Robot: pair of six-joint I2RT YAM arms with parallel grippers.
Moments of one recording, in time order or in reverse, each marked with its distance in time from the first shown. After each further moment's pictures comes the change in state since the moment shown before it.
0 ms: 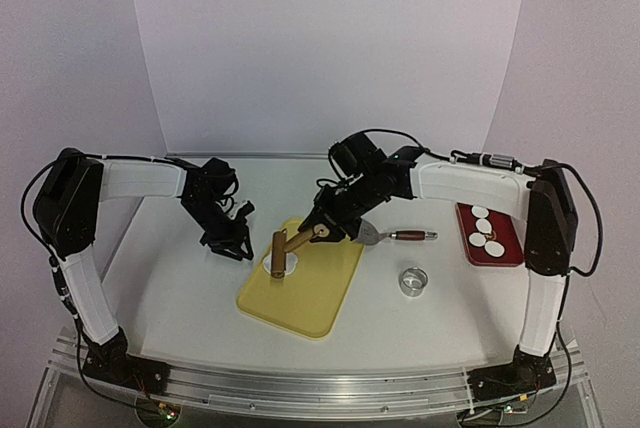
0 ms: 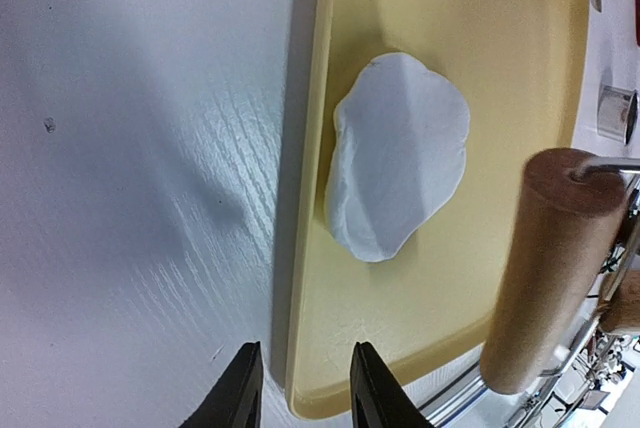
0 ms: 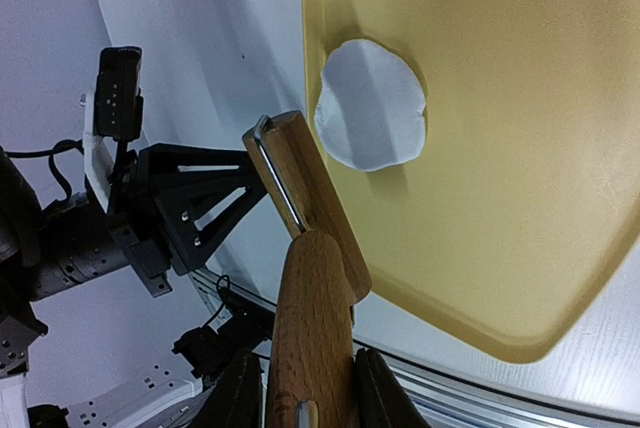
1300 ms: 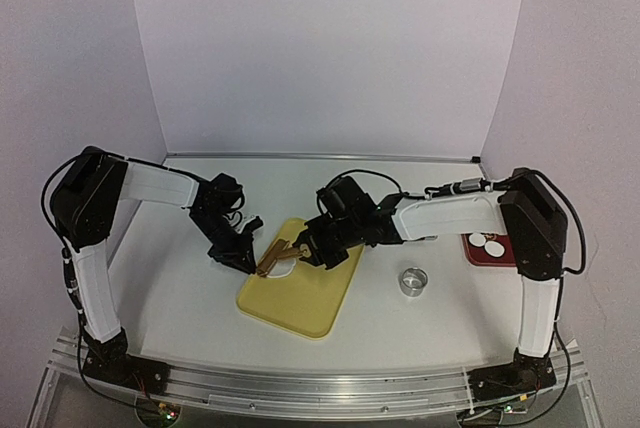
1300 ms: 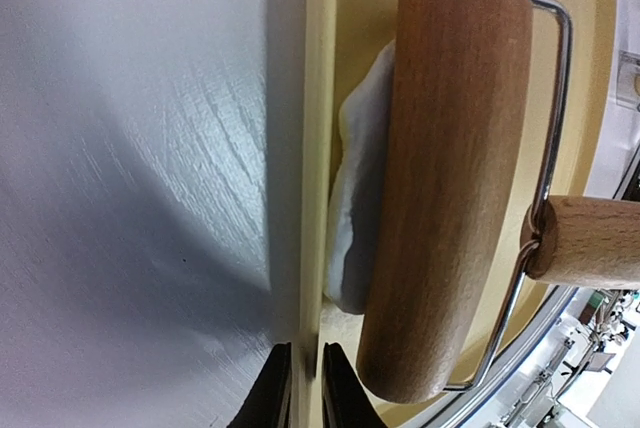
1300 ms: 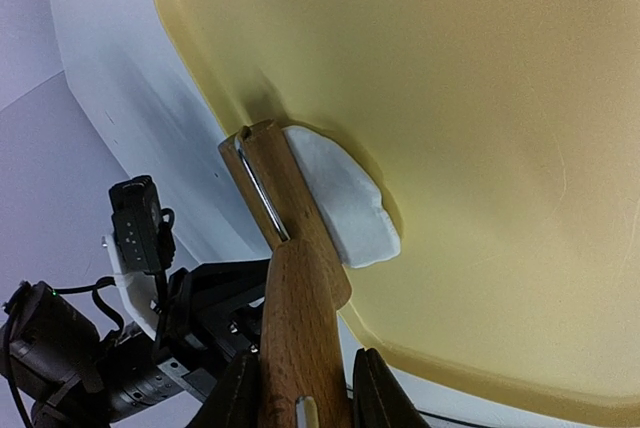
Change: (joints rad) left arm -0.002 0.111 -0.025 0.075 0.071 0.078; right arm 0.091 0.041 -0.259 0.422 0.245 0.528
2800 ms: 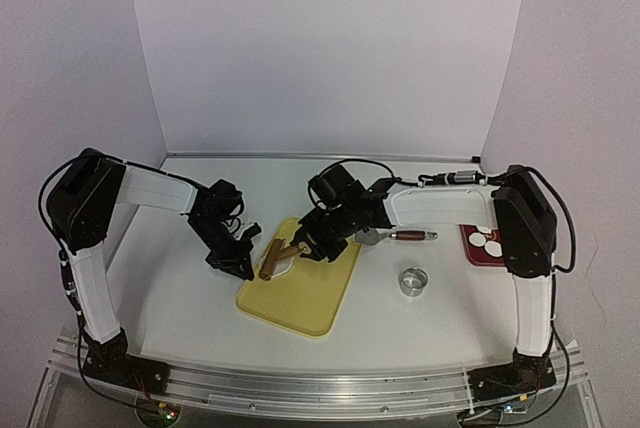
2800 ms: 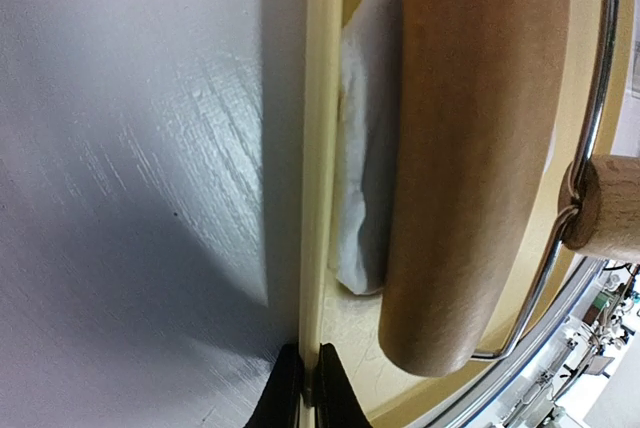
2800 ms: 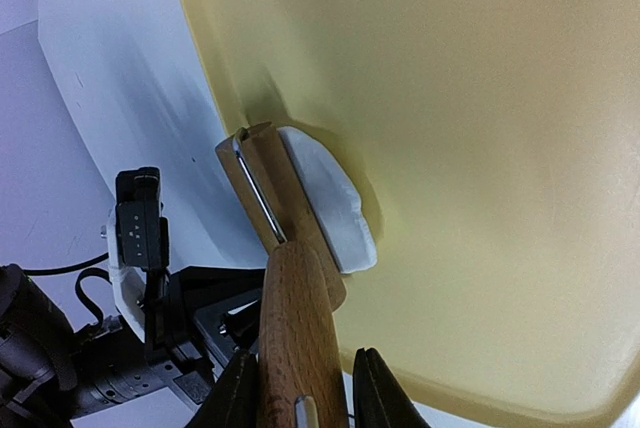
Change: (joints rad) left arm -0.015 -0.026 -0.070 0.030 -0.025 -0.031; right arm -0.015 0.075 0.175 -0.222 -0.022 -0.250
